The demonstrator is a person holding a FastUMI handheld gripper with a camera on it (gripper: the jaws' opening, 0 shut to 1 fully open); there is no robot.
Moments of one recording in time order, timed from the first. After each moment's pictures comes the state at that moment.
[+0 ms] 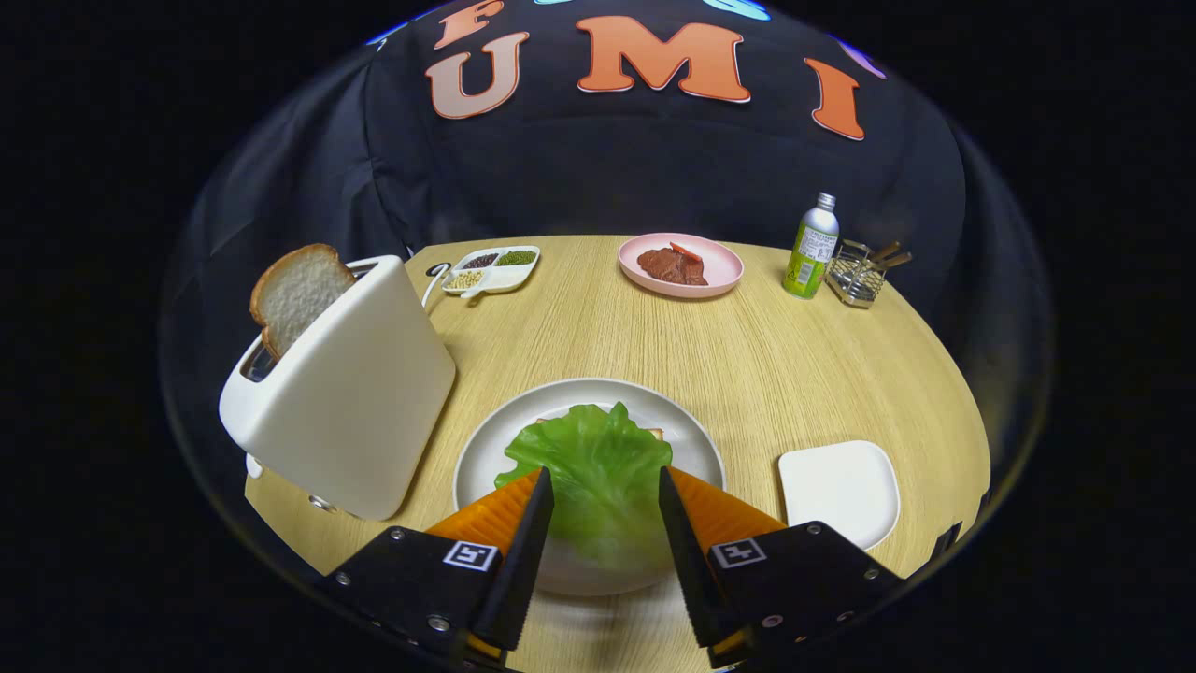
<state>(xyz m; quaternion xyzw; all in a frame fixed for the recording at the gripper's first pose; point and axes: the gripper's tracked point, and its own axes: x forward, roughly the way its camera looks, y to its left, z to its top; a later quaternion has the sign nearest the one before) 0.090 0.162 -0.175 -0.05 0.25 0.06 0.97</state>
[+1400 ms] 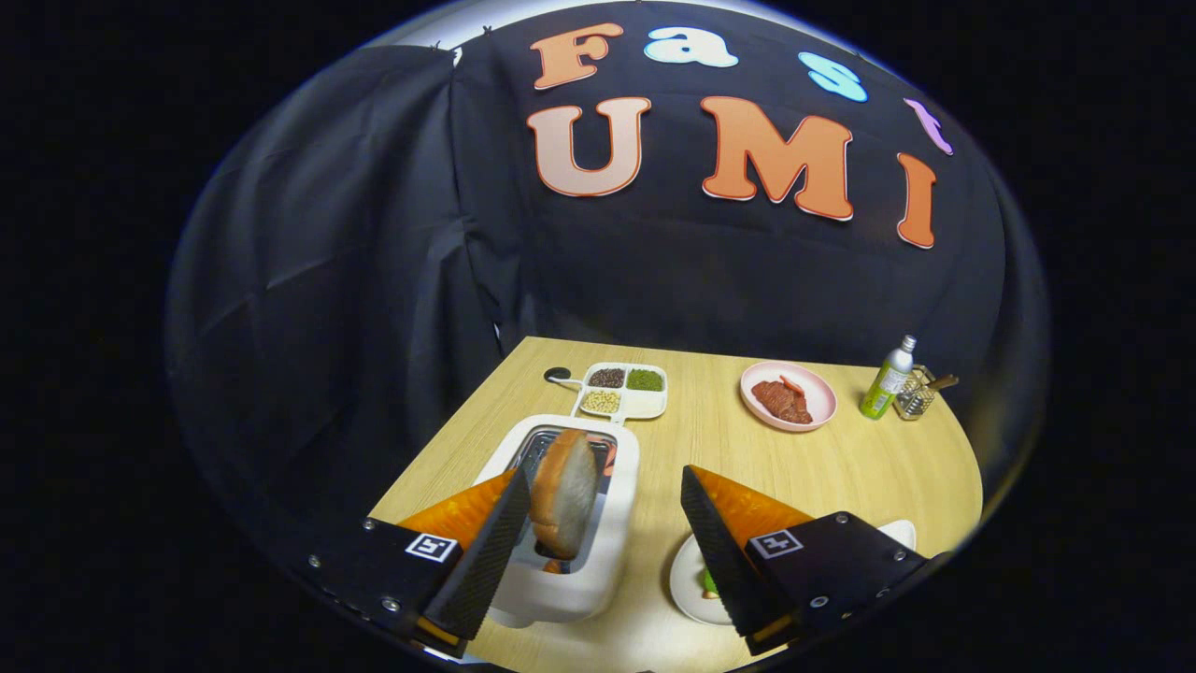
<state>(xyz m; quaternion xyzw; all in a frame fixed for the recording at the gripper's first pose) 0.075 0.372 -0.046 -0.06 0.15 0.14 0.98</state>
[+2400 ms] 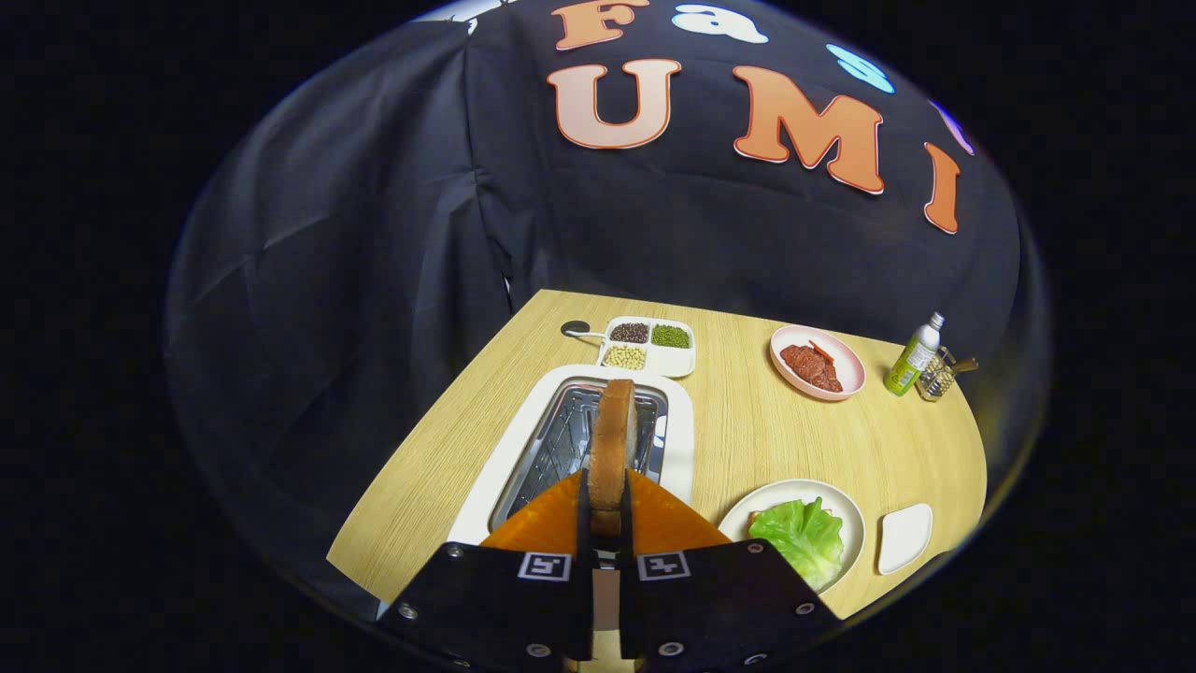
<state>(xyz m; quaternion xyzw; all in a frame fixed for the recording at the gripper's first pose) 0.080 0.390 -0.086 -0.08 0.20 0.14 0.97</state>
